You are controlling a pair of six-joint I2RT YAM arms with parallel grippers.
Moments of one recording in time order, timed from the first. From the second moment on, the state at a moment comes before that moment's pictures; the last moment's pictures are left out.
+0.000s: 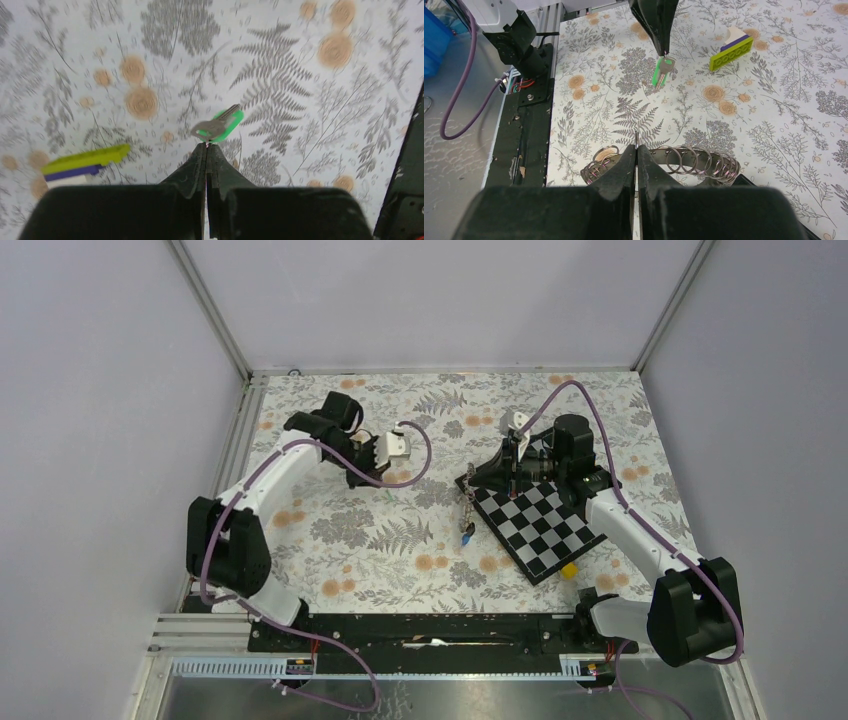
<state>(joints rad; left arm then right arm) -0.30 1.61 1.31 -0.96 0.59 1.03 0.31 1.25 0.82 0.06 -1.12 -0.17</state>
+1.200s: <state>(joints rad) -0.79 1.34 1.25 -0.56 0.36 0.72 0.41 1.35 0.80 0.22 -1.16 0.08</state>
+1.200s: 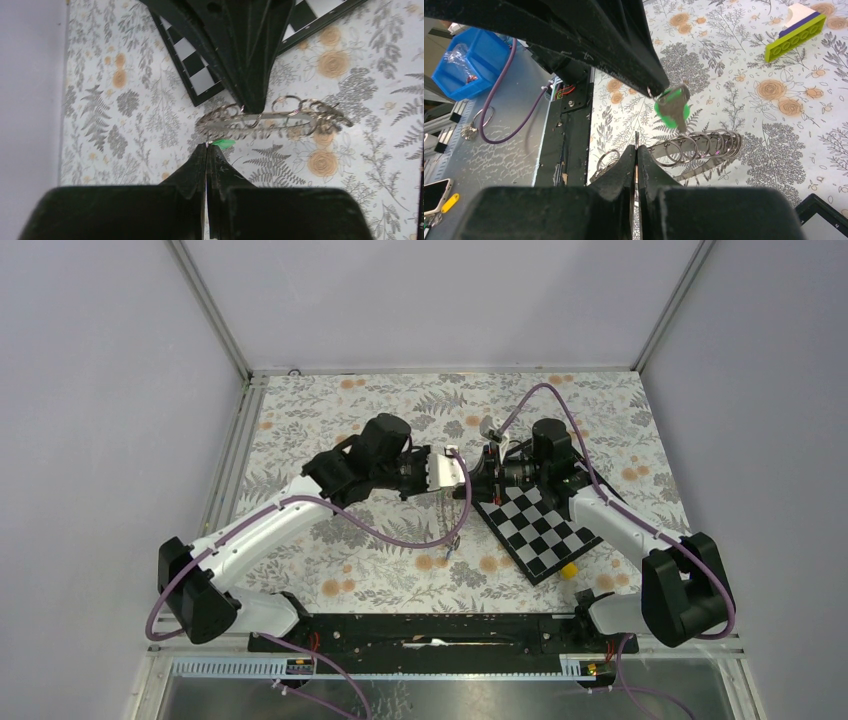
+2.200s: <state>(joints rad) -0.93 1.37 1.16 -0.40 -0.11 0.63 0.41 1.35 0.84 0.10 -0.82 0.11</state>
